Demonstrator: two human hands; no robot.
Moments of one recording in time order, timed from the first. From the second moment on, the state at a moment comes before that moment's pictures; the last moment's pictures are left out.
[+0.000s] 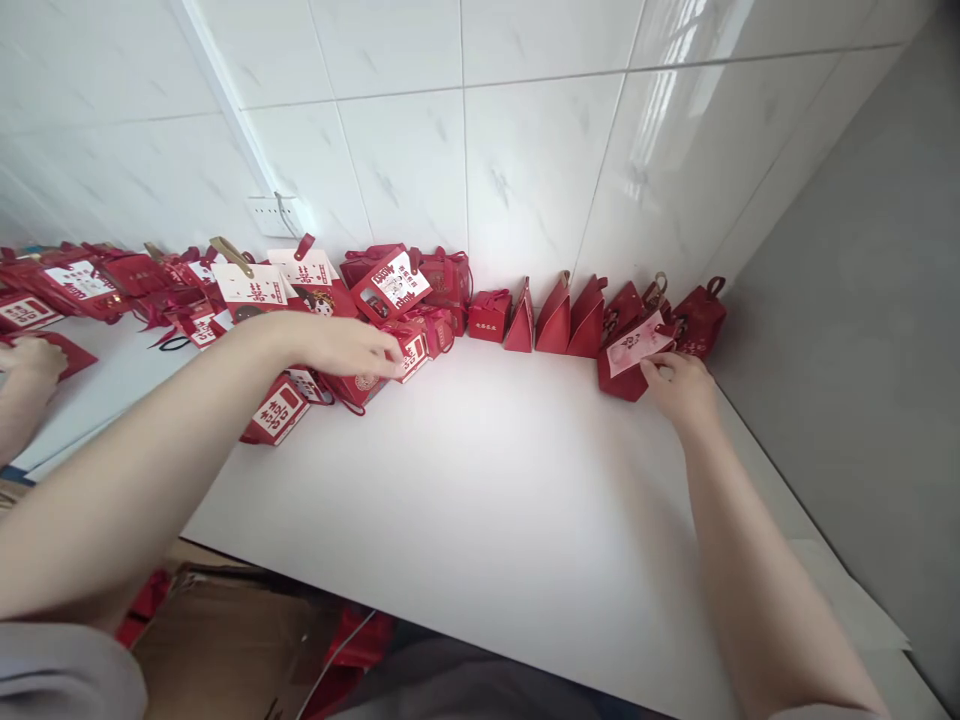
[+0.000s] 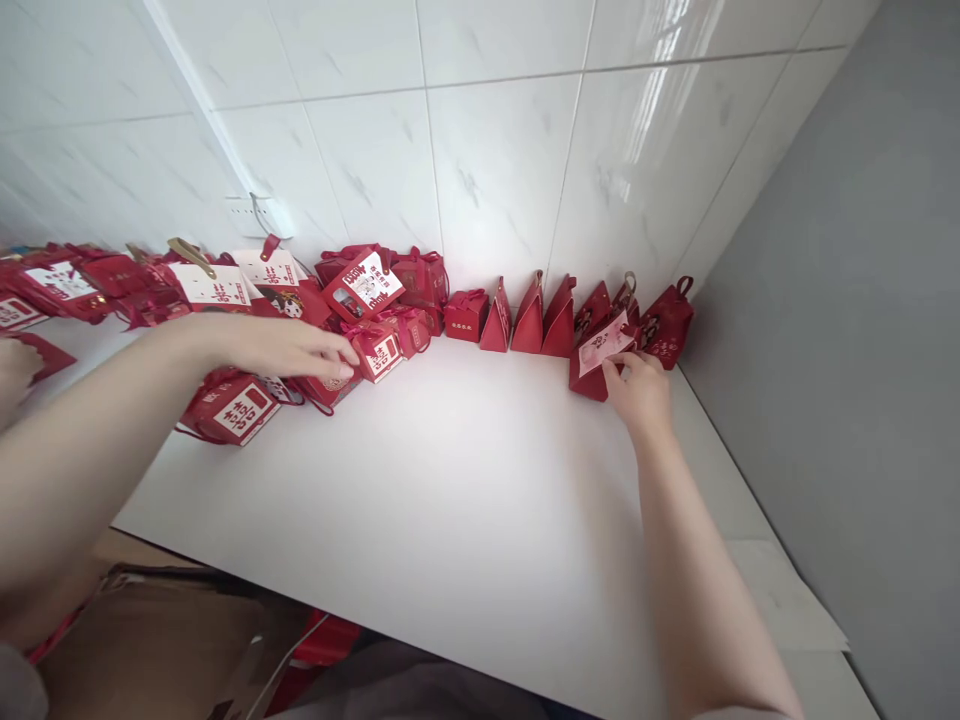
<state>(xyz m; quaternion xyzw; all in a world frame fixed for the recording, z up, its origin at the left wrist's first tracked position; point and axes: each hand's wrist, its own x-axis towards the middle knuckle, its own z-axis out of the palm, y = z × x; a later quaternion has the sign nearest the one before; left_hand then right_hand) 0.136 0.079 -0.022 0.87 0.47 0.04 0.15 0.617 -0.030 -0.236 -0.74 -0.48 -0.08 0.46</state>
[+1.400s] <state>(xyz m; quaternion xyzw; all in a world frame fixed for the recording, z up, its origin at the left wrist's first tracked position) 0.285 0.074 -0.267 0.69 0.31 0.37 0.55 0.491 -0.030 -0.268 -0.45 -0.61 0.41 0.51</state>
